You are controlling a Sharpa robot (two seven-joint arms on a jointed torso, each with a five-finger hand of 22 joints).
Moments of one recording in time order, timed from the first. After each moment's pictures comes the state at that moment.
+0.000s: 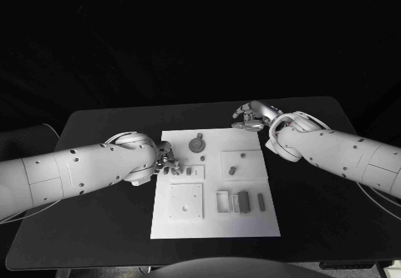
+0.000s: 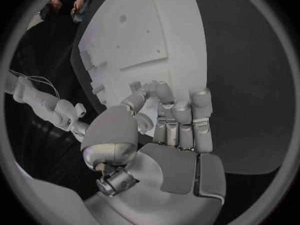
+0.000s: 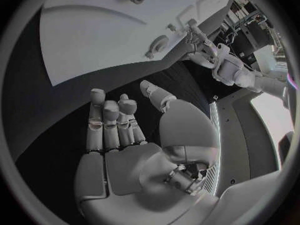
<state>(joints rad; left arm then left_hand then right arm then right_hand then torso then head) 1.28 -0.66 -0.23 1.40 -1.09 0.00 -0.59 0.89 -0.02 0.59 -0.21 0.05 1.14 0.01 0.45 0.59 1.33 -0.09 0.87 0.58 1.14 -0.17 1.46 0.66 0.02 1.27 -0.25 0.82 1.31 1.18 -0.63 -0.04 1.14 -1.22 -0.38 0.01 1.02 -0.13 0.58 -0.17 0.19 0.80 0.17 0.23 0.43 1.06 0.06 1.27 0.83 1.02 -0.03 1.43 0.92 0.25 0.97 0.06 0.91 1.31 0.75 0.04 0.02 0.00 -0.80</state>
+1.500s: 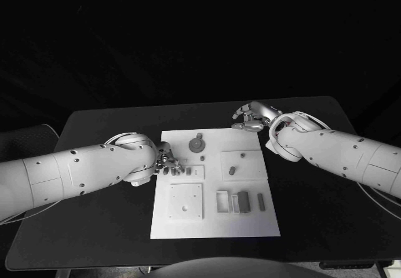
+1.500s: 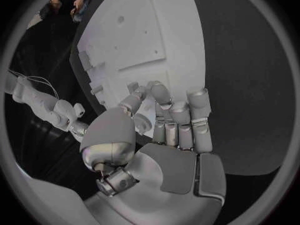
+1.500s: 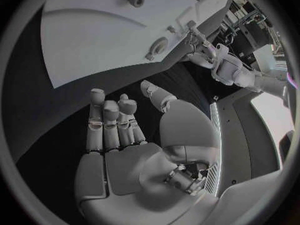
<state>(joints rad) 1.27 -0.66 -0.24 1.39 -1.09 0.00 -0.59 0.77 -0.09 0.49 -0.16 0.05 1.13 0.01 0.53 0.58 1.35 -0.10 0.87 0.58 1.16 -0.20 1.46 0.67 0.05 1.27 -0.25 0.82 1.31 1.18 -0.63 -0.04 1.14 -1.22 -0.36 0.00 1.01 -0.13 0.58 -0.17 0.19 0.80 0.17 0.23 0.43 1.06 0.07 1.27 0.83 1.02 -0.03 1.43 0.92 0.25 0.97 0.06 0.91 1.31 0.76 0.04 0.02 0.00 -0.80</state>
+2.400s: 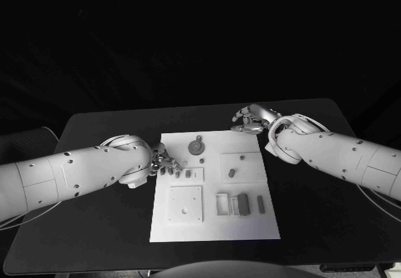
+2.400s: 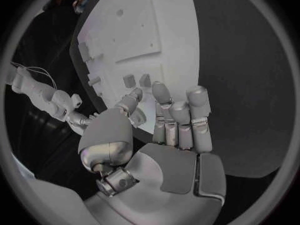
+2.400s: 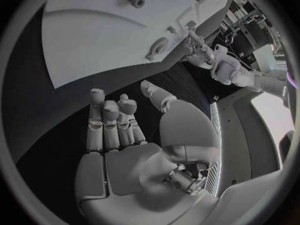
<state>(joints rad) 1.28 -0.68 -0.24 1.38 -1.04 -0.05 -0.57 0.74 -0.15 0.50 -0.10 0.05 1.10 0.02 0.53 0.56 1.32 -0.09 0.85 0.57 1.15 -0.19 1.42 0.67 0.05 1.25 -0.26 0.80 1.31 1.18 -0.64 -0.04 1.14 -1.22 -0.36 0.00 1.01 -0.13 0.58 -0.17 0.19 0.80 0.17 0.23 0.43 1.06 0.07 1.27 0.83 1.02 -0.03 1.43 0.92 0.24 0.97 0.06 0.91 1.31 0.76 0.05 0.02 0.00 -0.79</state>
